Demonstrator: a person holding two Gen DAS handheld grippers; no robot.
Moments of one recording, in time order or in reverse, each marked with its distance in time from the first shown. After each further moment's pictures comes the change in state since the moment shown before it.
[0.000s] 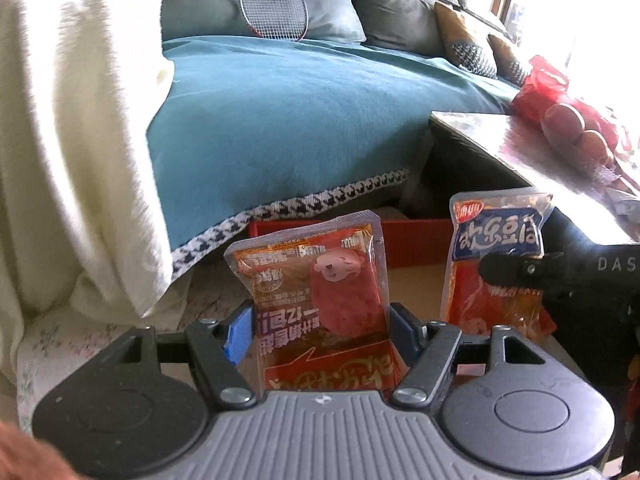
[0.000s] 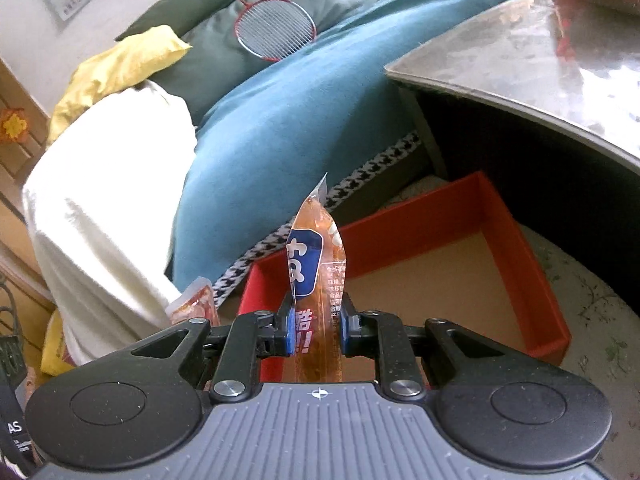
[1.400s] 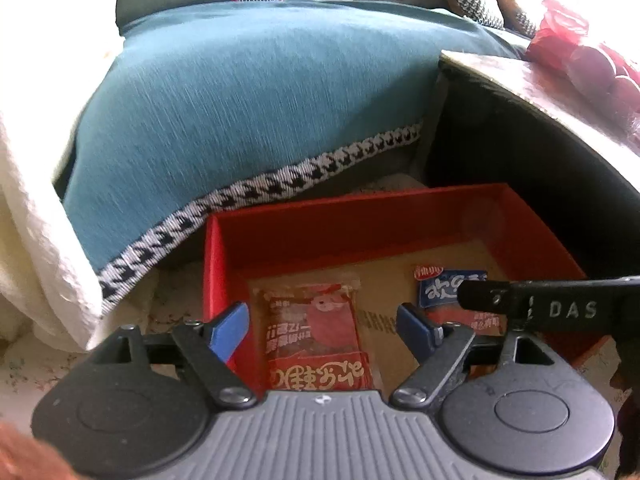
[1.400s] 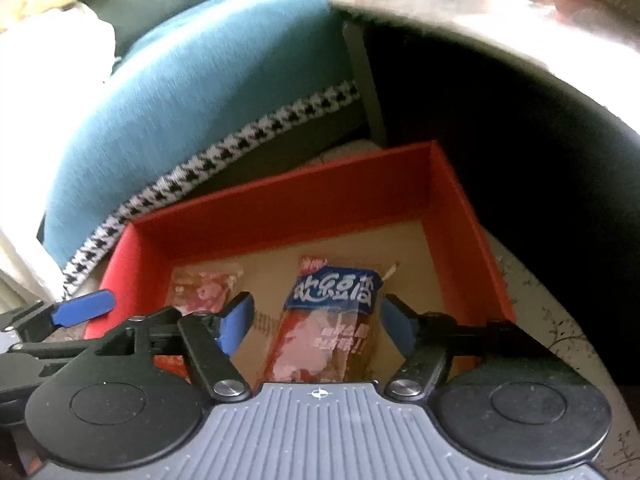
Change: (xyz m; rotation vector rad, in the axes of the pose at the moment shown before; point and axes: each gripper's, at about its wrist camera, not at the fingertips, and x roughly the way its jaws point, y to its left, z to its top) left arm 0.068 -0.030 0.011 0.076 0.093 0.073; right arm 0.067 -0.029 0.004 -0.123 0.114 -0.233
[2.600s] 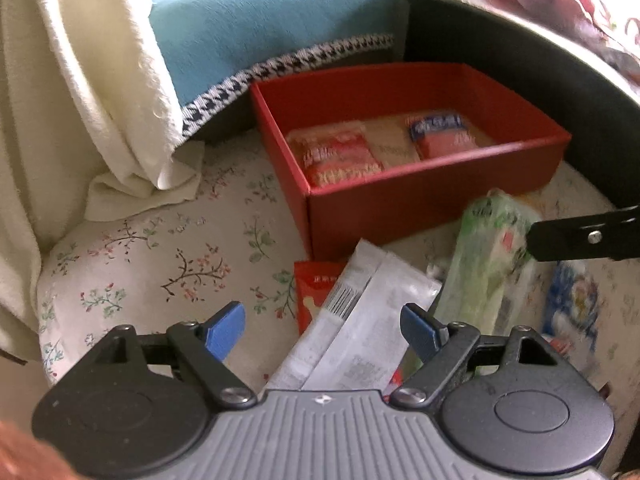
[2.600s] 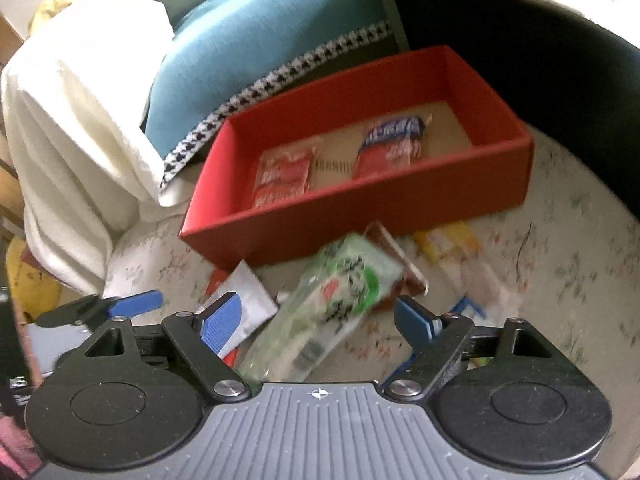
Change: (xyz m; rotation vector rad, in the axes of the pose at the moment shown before) left arm -0.068 0.032 -0.118 0.141 0.124 -0.017; right arm -0.086 0.040 -0.118 0.057 0.079 0.101
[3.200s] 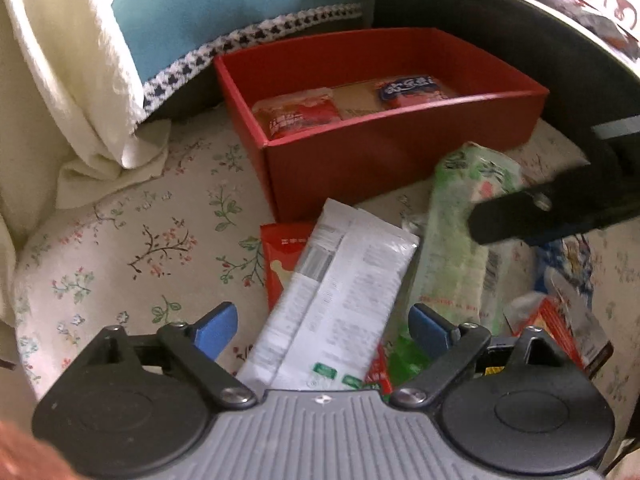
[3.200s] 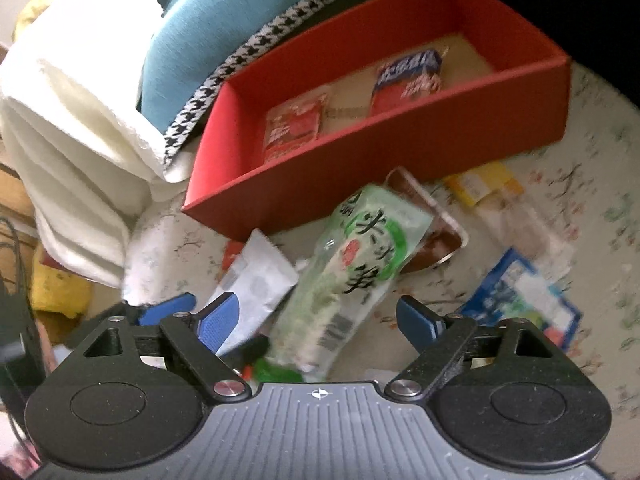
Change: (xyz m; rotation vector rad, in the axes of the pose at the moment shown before) left arm 0.001 -0.018 -0.008 0.065 0.048 -0.046; right arm 0.032 -0.008 0.001 0.112 0.134 0.114
